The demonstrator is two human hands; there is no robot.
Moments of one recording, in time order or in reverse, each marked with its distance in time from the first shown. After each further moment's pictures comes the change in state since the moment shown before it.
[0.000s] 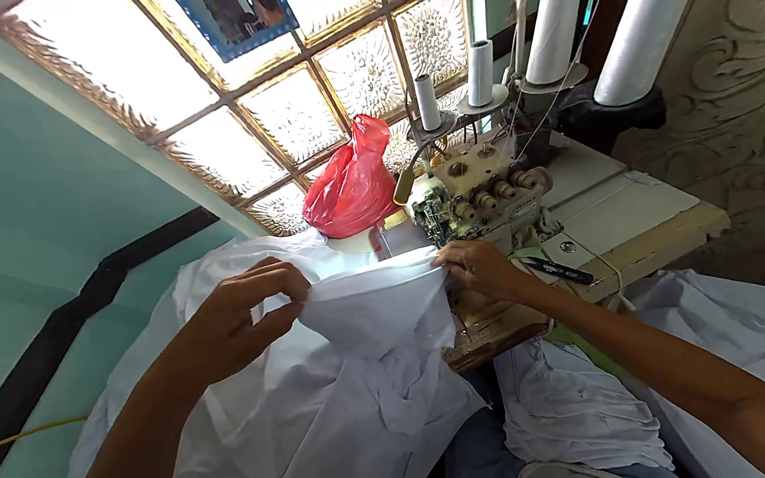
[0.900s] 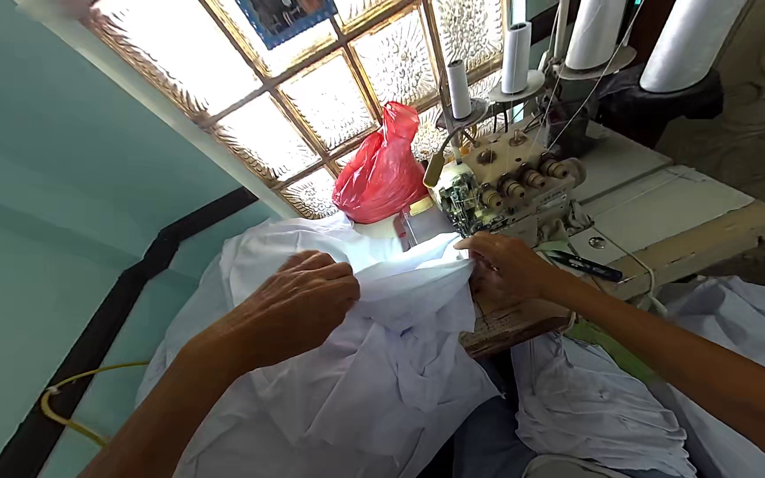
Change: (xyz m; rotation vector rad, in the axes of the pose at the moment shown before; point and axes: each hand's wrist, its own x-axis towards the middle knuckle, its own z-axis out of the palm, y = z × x) left_hand 0.000 0.036 0.004 0.490 -0.319 0.135; right_hand -0.012 0.001 0.000 -0.137 -0.006 -0.131
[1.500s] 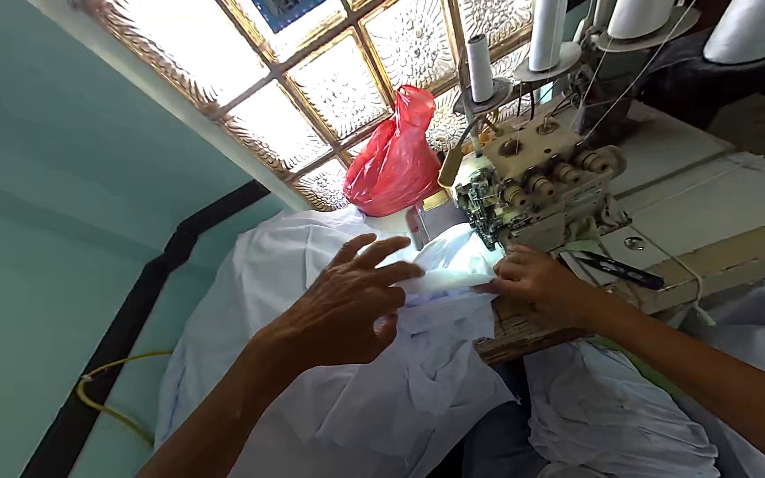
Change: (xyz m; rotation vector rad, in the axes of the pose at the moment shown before) left_hand 0.038 0.011 0.018 -0.010 0.067 0.108; right_hand -0.028 0.011 0.011 -0.158 -0.019 -0.264
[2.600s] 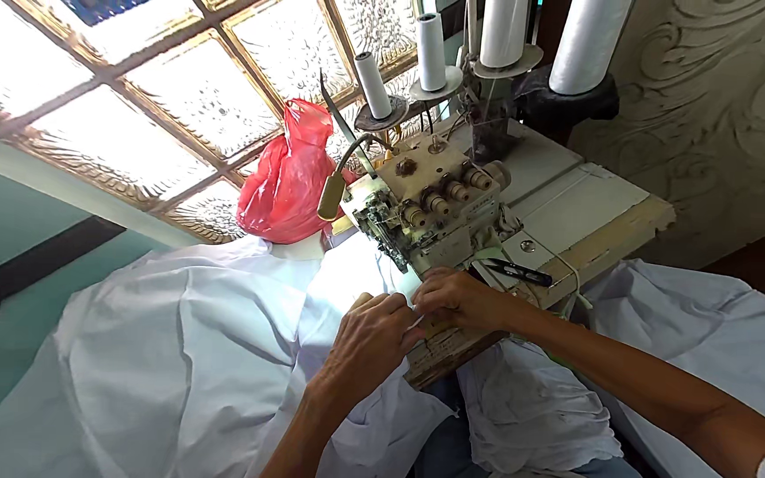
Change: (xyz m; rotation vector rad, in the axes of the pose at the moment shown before) left_hand 0.085 0.045 0.113 -0.243 0.235 -0.133; right_hand -0.007 0.007 -0.016 0.477 -0.036 0.176
